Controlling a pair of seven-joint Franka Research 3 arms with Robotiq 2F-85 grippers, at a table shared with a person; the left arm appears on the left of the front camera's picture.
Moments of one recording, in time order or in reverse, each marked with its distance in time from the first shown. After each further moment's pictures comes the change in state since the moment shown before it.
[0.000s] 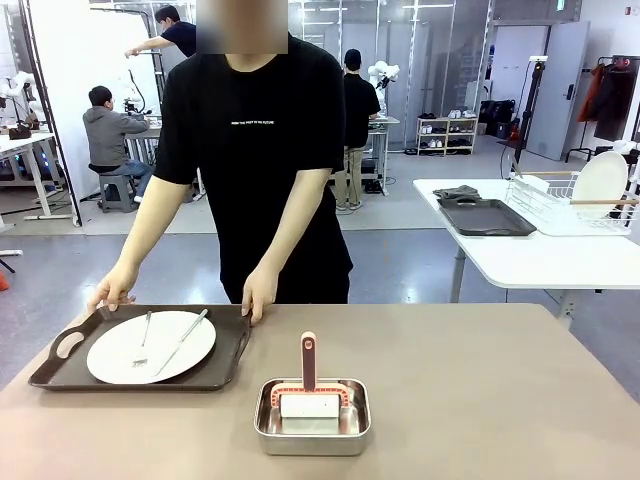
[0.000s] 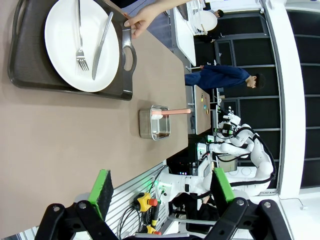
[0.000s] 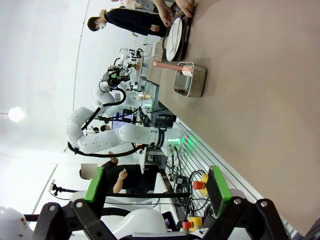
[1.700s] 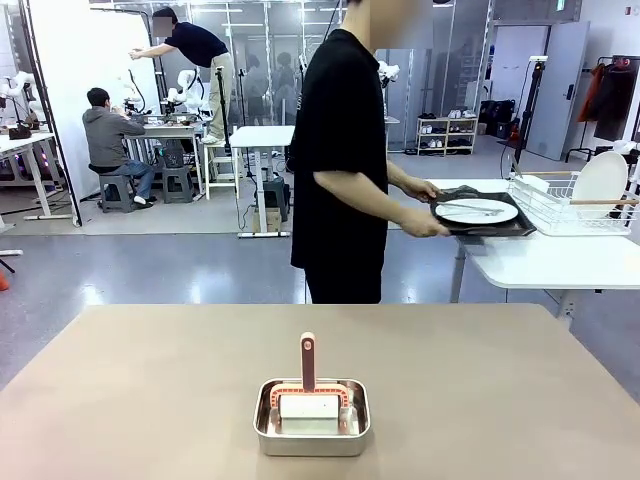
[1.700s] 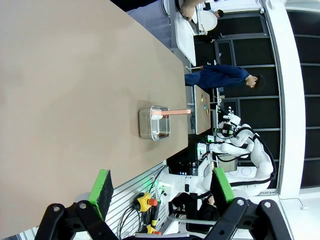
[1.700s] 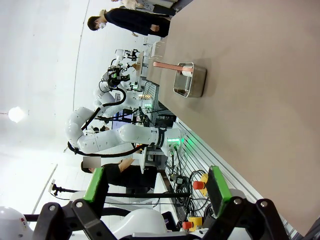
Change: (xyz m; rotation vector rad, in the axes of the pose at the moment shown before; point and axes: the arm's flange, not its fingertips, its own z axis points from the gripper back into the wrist) left arm 0.000 0.000 0.000 0.000 0.000 0.000; right arm 0.000 0.000 0.000 0.000 0.000 0.000
